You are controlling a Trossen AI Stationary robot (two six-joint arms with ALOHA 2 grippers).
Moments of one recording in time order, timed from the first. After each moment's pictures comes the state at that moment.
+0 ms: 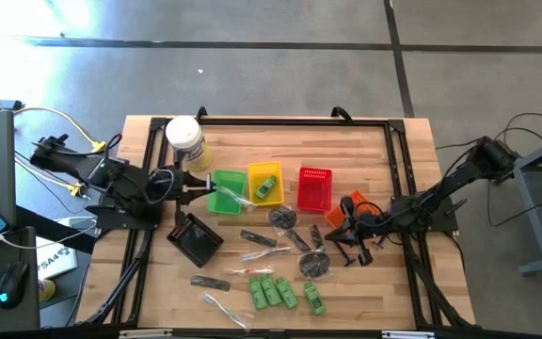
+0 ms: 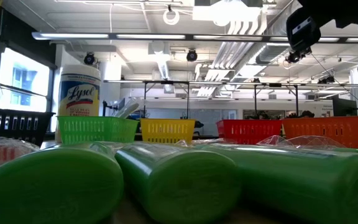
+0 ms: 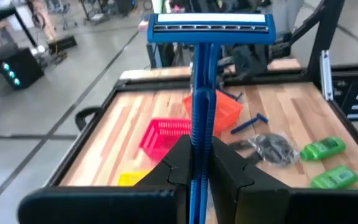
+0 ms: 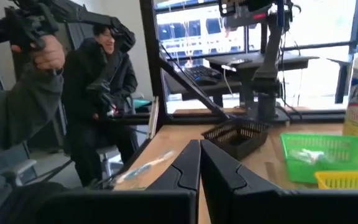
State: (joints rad) left arm -0.41 0.78 0.97 -0.45 -0.56 -0.05; right arm 0.52 1.12 0.24 0.95 0.26 0.11
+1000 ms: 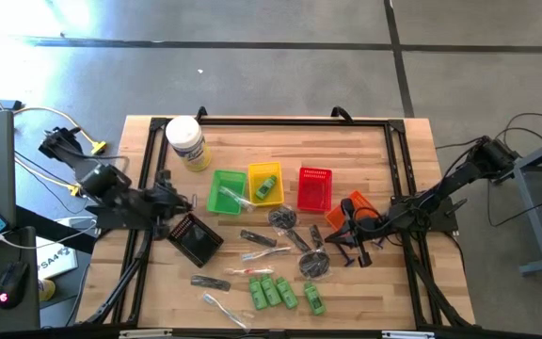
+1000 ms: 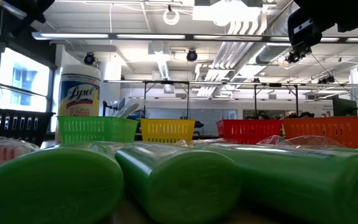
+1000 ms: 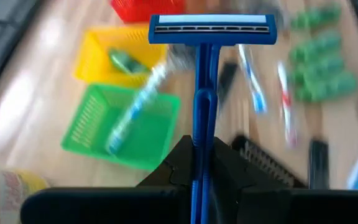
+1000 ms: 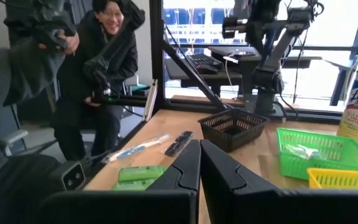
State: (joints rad) left arm -0.64 0.77 0.92 -1.03 -0.53 -0.55; right arm 0.52 1.12 0.24 0.89 0.26 0.00
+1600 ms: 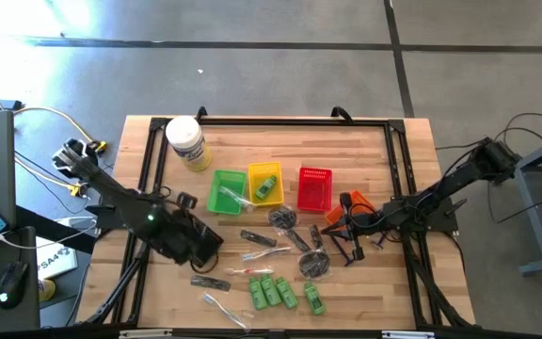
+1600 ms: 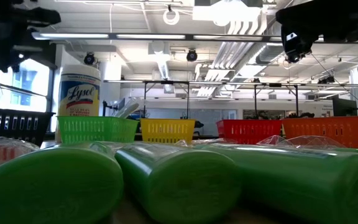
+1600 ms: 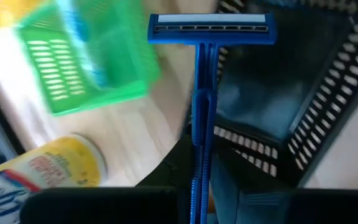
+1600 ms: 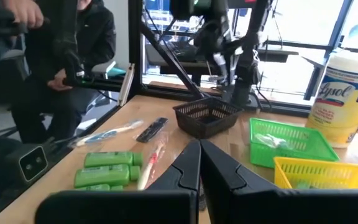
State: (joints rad) left arm -0.64 1.30 1.03 -1.30 -0.38 -0.25; right arm 0.45 1.12 0.24 0.84 0.26 -0.05
